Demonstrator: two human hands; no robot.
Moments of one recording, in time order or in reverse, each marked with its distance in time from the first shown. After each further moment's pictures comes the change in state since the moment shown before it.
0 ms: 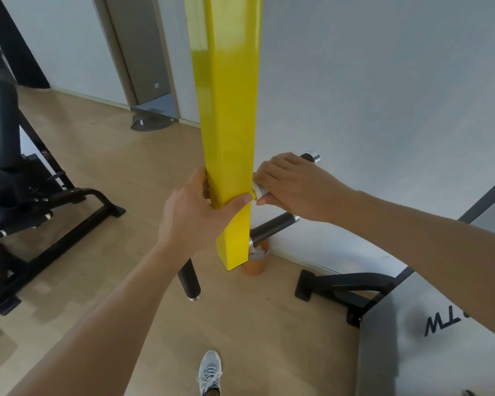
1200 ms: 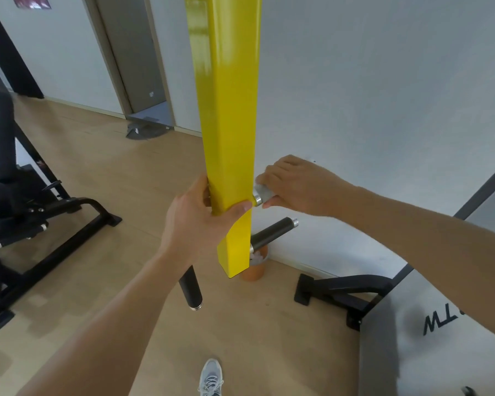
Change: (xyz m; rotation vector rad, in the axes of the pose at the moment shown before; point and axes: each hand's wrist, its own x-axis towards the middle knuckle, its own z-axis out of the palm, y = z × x) left_hand -0.005 -0.001 -0.003 -0.070 -0.002 0.026; right_hand -0.001 0.008 -0.010 0.040 -0.090 0.031
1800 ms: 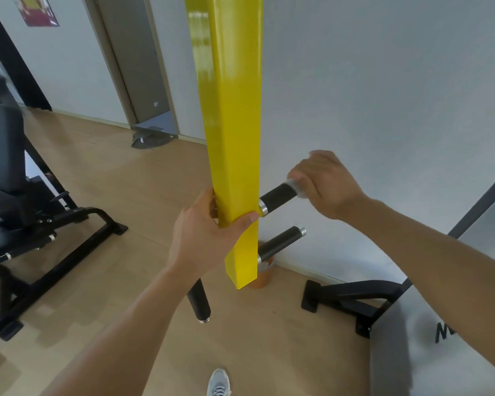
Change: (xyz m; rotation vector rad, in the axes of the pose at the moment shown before) left_hand -0.006 0.004 0.001 -0.029 -0.035 -0.018; right_hand -0.025 0.011 0.005 0.273 0.248 0.416
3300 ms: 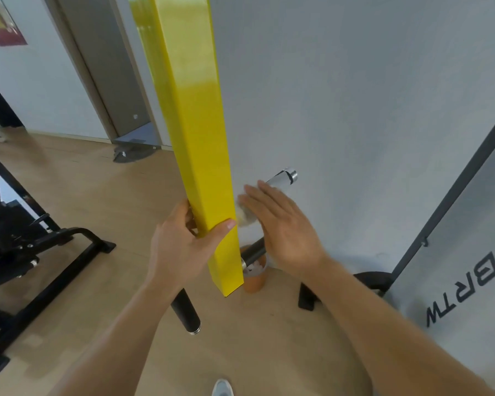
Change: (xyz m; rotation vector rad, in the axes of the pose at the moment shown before) left_hand 0.002 -0.004 -0.003 -0.007 0.032 0.006; right_hand -0.046 -0.084 0.031 0.110 0.157 0.110
